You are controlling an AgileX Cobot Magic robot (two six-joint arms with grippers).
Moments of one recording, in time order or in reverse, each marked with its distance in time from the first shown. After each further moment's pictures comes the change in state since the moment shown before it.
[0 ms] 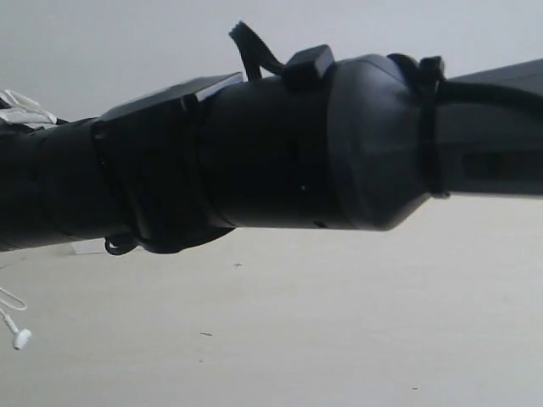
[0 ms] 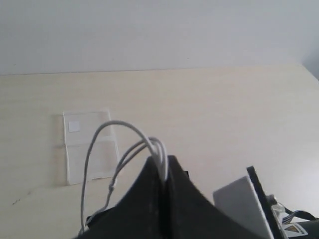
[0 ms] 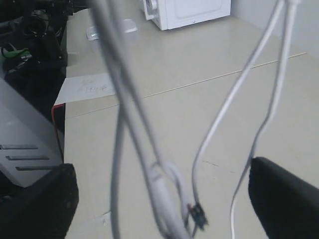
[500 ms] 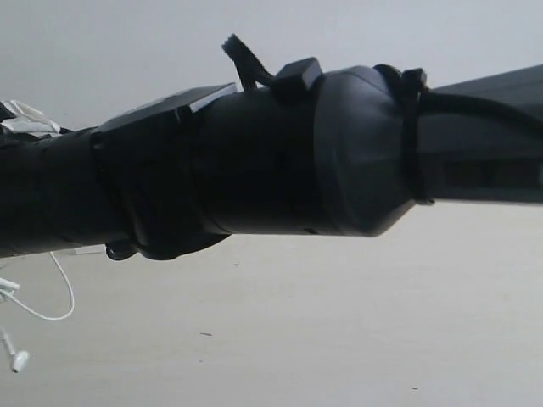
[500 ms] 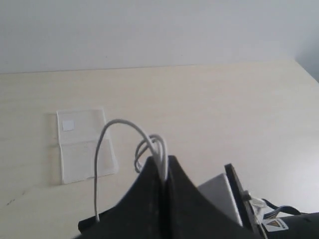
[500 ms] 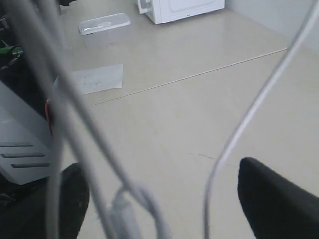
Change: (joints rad) left arm 0.000 0.000 0.000 -0.033 -0.008 0.025; right arm 0.000 0.018 0.000 0.000 -0.014 0.004
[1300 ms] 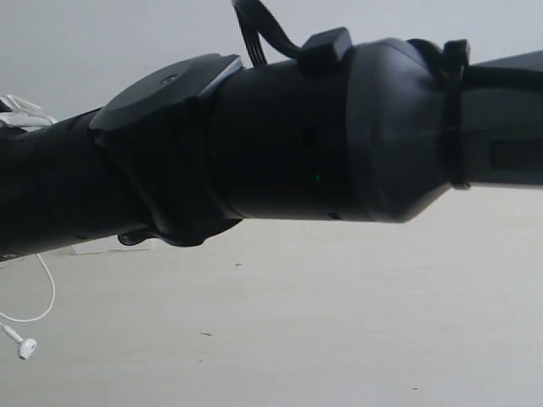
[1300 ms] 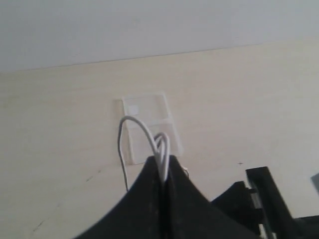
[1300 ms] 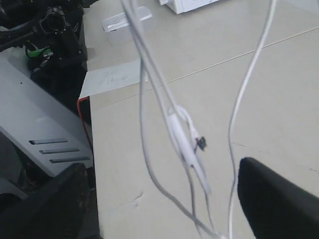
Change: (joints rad) left arm 0.000 0.000 0.000 0.162 0.174 0.017; right arm 0.000 -0.035 0.000 -0.231 0.073 0.328
